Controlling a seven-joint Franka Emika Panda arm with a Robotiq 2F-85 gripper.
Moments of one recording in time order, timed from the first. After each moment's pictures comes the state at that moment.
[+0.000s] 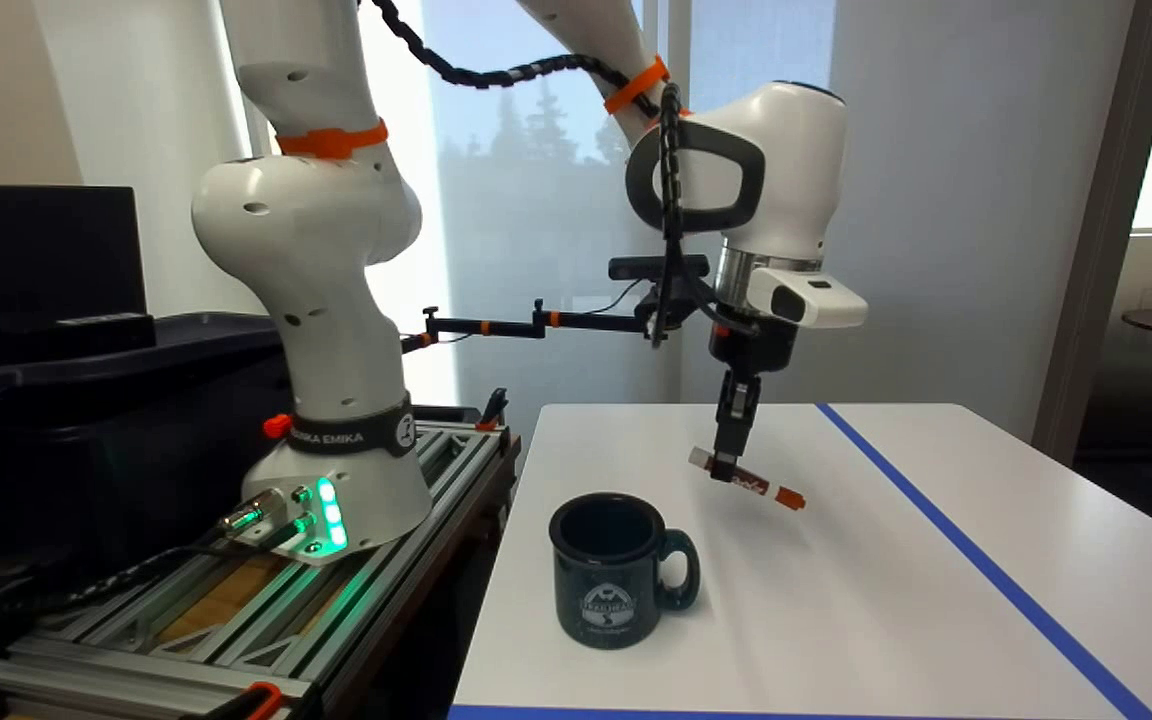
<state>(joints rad) 0.01 -0.04 0.03 -2.63 0.03 2.47 0.12</state>
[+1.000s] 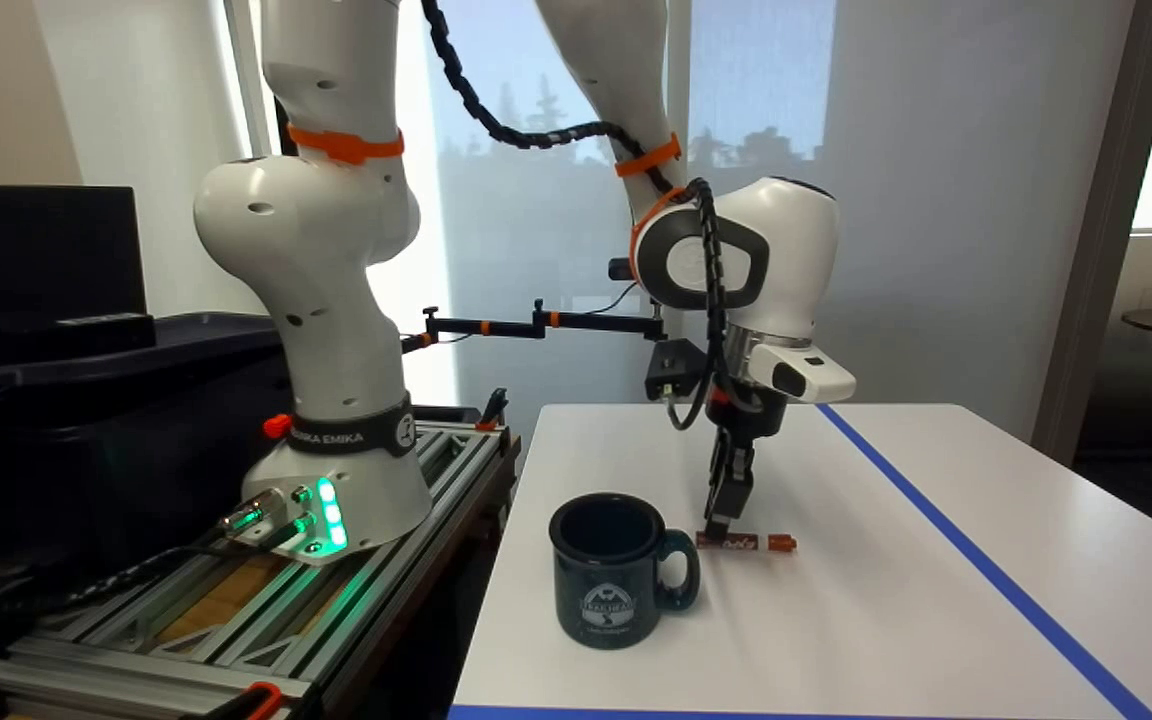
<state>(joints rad) 0.03 0.17 0.03 -2.60 -0.08 2.62 0.14</state>
